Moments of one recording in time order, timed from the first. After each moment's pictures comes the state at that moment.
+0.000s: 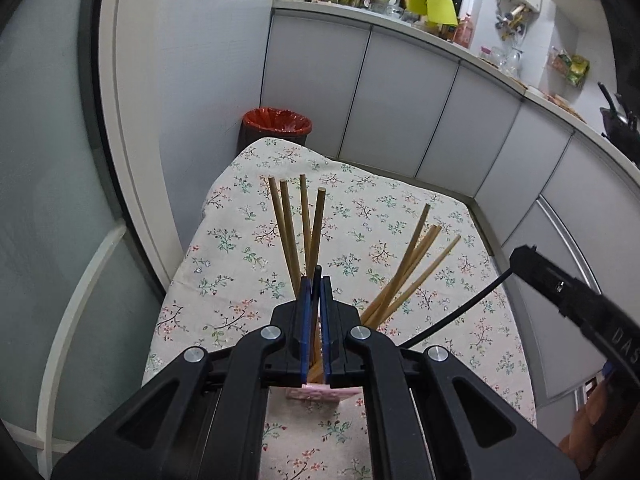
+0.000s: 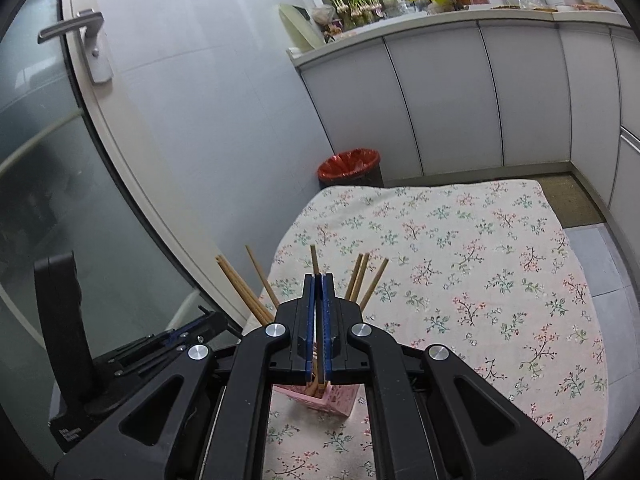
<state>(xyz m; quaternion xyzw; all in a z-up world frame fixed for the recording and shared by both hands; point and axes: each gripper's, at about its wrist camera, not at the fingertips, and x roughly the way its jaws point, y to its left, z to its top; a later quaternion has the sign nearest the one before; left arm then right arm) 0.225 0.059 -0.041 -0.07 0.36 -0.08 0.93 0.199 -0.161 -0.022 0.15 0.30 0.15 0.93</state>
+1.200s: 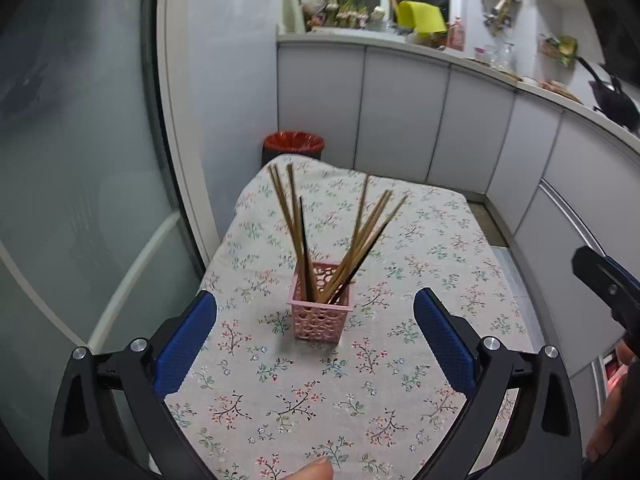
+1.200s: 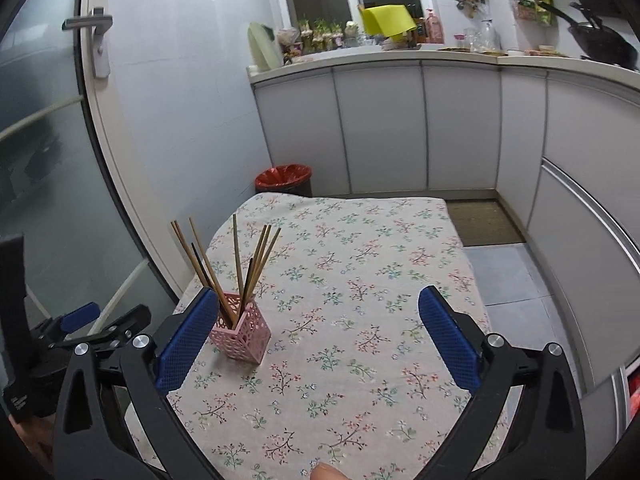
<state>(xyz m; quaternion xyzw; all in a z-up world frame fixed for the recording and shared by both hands) 0.091 0.017 0.000 0.00 0.32 -0.03 0.95 0.080 -0.223 -0.001 0.08 0.26 0.04 0.96</state>
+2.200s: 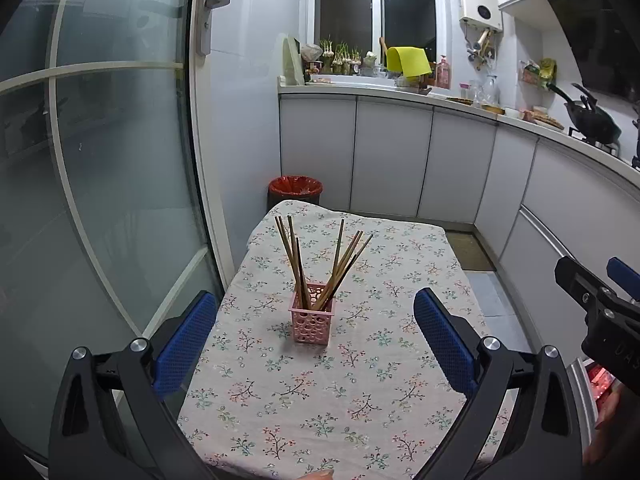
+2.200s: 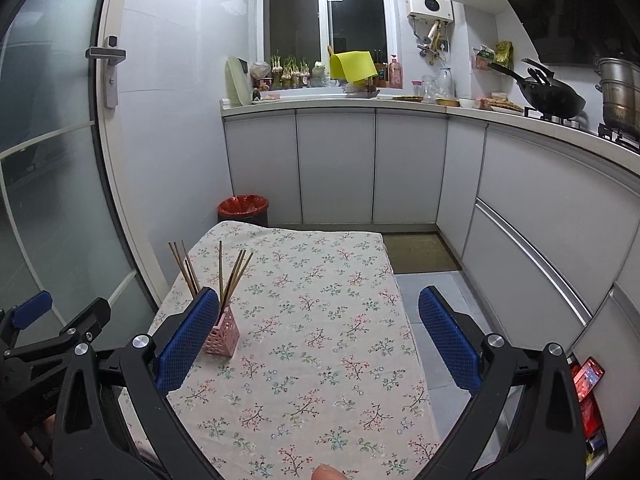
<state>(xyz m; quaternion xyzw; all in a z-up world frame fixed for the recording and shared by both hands) -0.006 0.004 0.068 0.00 0.26 -0.02 0.97 -0.025 -0.217 0.070 0.03 0.22 -0.05 0.97</state>
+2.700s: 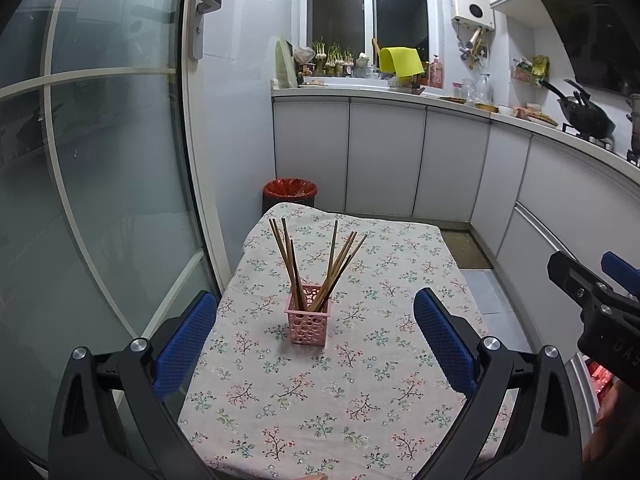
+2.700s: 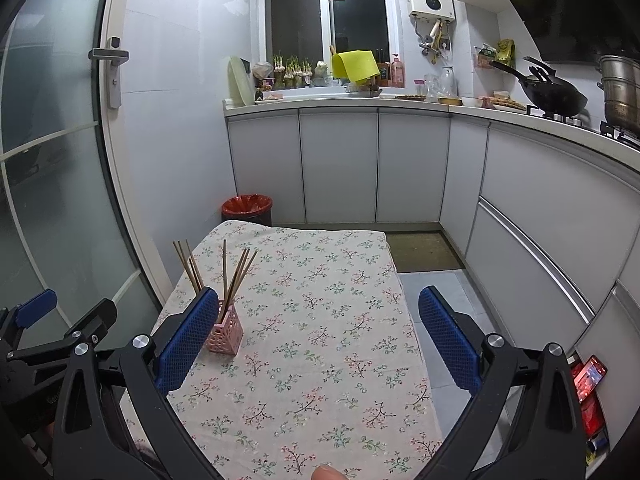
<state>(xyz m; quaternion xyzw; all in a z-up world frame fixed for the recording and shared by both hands) -0.012 -0.002 0.068 0.01 0.25 -0.02 0.97 -0.027 -0.215 0.070 0.03 0.22 -0.04 0.97</state>
